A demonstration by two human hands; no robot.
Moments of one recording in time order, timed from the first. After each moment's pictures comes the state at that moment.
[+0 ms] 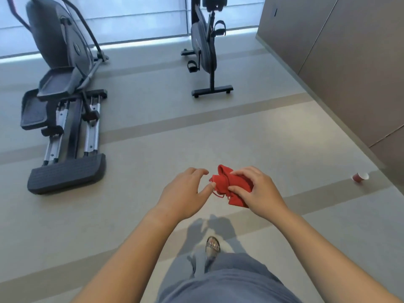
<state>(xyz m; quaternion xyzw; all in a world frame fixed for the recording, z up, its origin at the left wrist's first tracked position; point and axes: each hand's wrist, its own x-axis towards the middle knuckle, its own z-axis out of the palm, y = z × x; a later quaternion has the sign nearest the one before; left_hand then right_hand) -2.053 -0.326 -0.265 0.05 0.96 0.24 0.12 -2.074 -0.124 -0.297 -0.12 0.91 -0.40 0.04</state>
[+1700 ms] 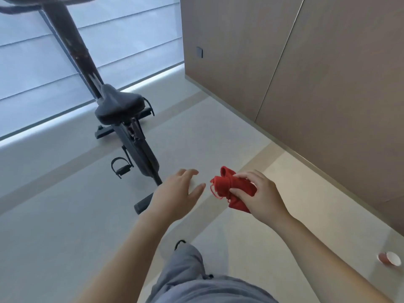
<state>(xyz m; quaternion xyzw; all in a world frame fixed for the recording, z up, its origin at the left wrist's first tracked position) -3.167 -0.212 -0.253 0.25 0.93 0.21 0.15 -3.084 -0.010 -0.285 0.12 0.89 -0.44 -0.08</state>
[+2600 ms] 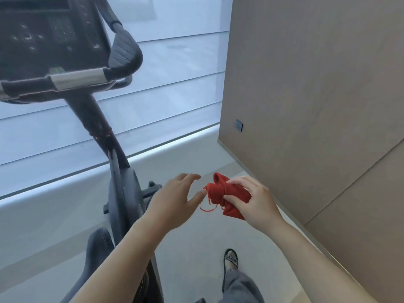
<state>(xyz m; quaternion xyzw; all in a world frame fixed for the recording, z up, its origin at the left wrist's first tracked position) -3.770 -0.120 -0.198 0.20 0.95 0.23 0.03 -3.741 0.089 -0.235 -0.04 0.89 -0.44 -0.10</state>
